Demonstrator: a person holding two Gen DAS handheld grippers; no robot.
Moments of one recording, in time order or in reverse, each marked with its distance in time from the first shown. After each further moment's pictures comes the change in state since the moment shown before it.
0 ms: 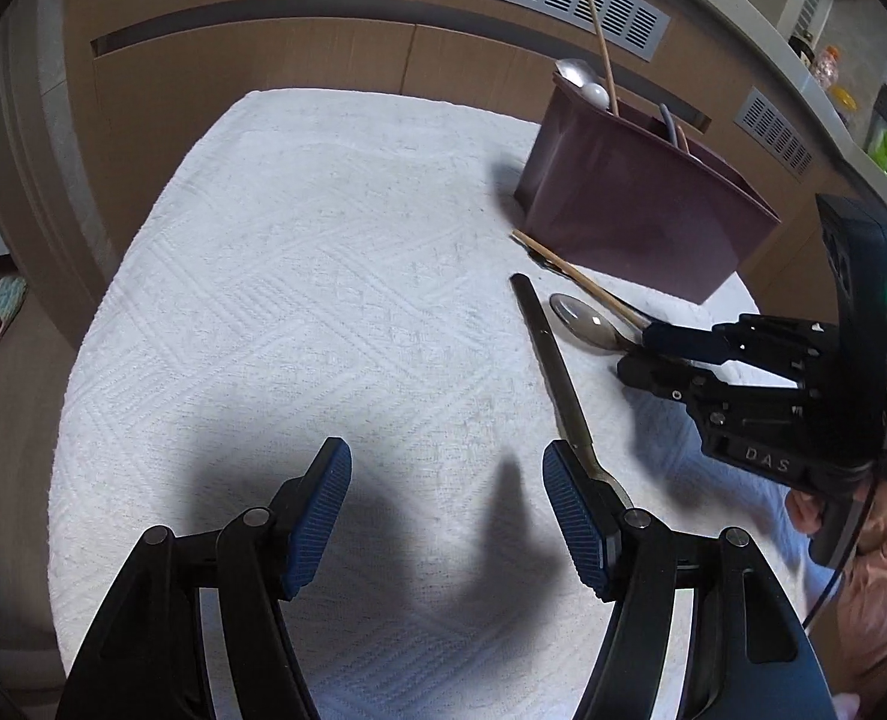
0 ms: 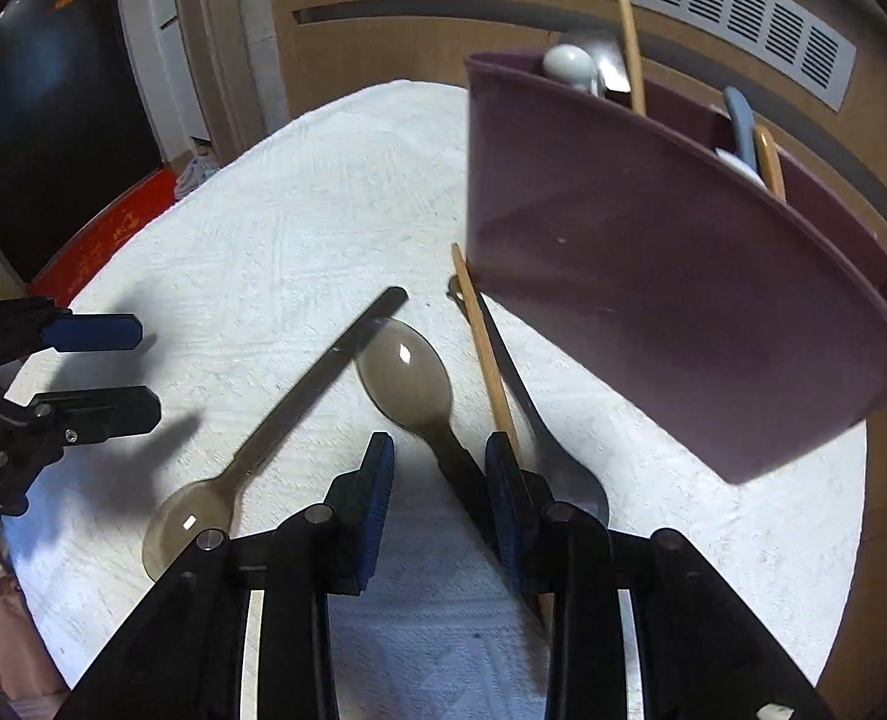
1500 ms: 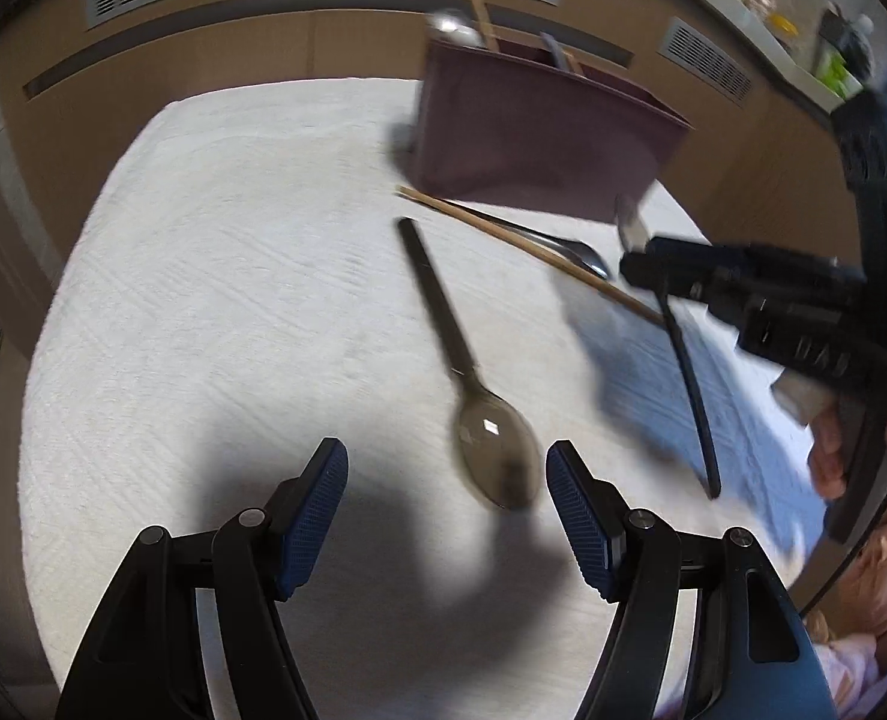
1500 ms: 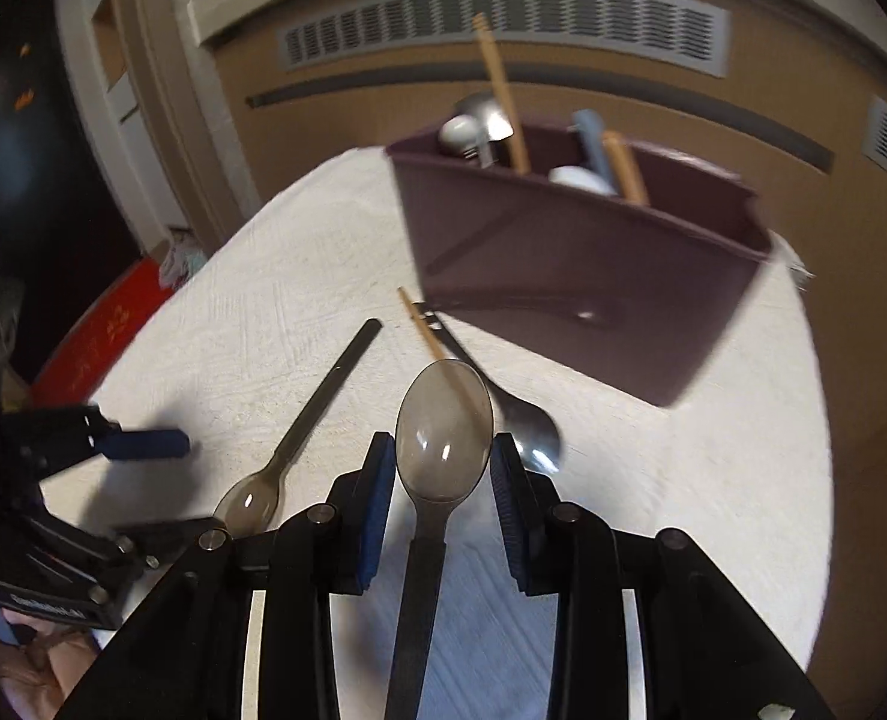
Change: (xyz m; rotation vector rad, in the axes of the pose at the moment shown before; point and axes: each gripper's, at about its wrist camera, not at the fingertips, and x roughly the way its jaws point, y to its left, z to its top) left arm -0.004 -0.052 -0.029 0.153 0.061 -0.049; right arm -0.074 -0.015 -0.026 0.208 -0.146 -0.022
